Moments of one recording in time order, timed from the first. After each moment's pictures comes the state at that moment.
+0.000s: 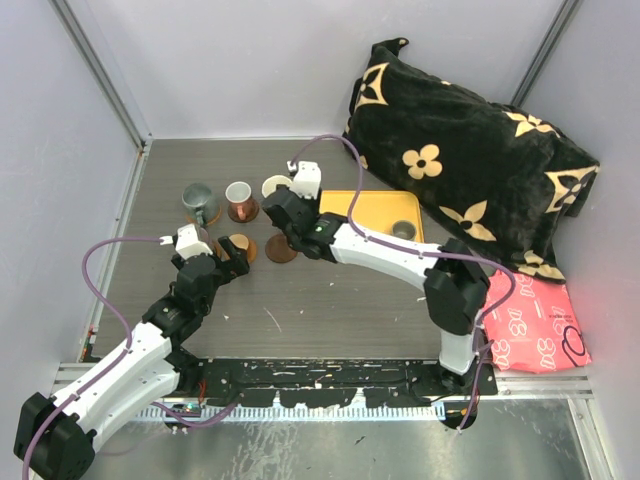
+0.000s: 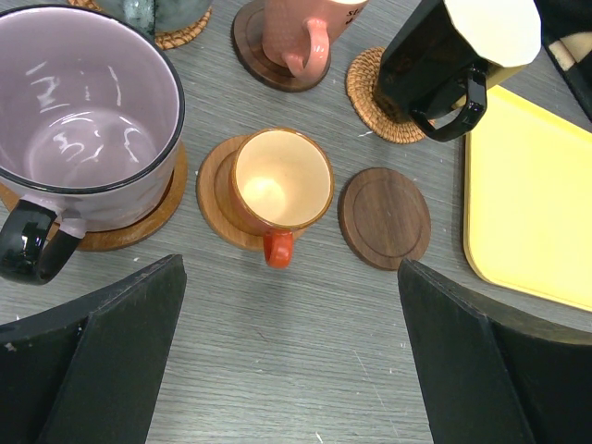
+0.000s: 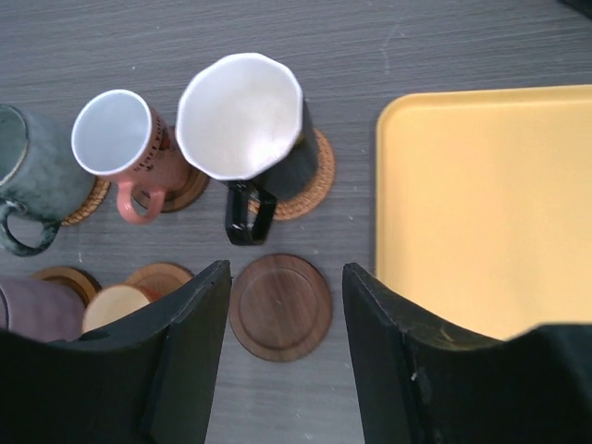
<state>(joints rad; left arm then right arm) -0.53 0.70 0.36 -0.07 -0.49 -0.64 0.97 1.88 1.55 -0.28 0.75 0.68</state>
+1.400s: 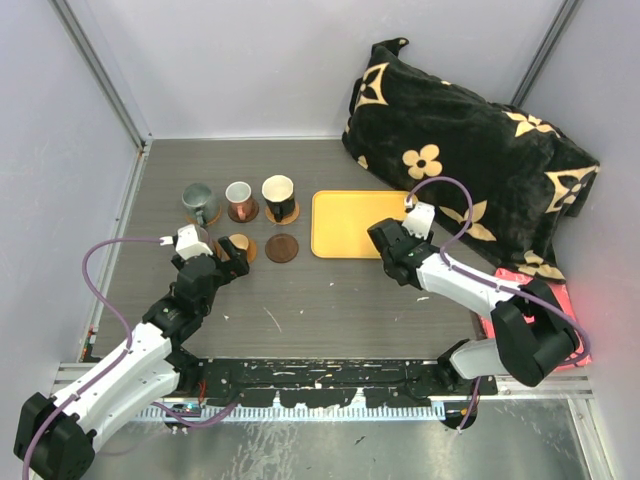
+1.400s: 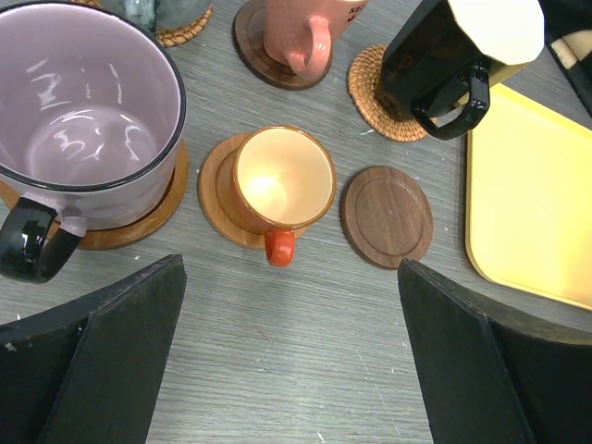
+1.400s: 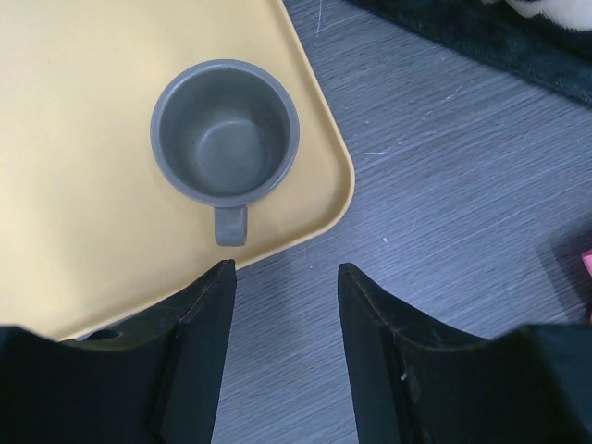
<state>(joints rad) -0.53 0.70 0.36 -0.07 -0.49 -0.64 0.60 1.36 0.74 -0.34 0.80 0.74</state>
